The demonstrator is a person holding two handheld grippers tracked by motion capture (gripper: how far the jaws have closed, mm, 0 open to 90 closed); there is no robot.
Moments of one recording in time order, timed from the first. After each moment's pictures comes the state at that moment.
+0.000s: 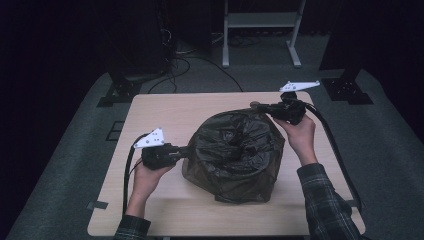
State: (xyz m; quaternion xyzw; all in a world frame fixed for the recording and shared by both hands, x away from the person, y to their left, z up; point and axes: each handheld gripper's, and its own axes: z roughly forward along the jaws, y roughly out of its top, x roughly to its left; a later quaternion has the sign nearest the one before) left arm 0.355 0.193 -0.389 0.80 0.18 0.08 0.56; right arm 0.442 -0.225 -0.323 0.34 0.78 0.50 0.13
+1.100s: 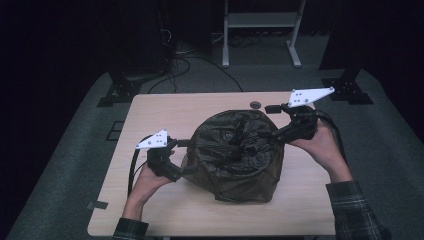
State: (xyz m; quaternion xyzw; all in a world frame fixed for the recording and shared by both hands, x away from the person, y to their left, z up) left arm 0.348 0.178 -0.386 0.78 0.15 0.03 0.61; right arm 0.371 -0.222 -0.281 0.18 0.82 0.52 0.11
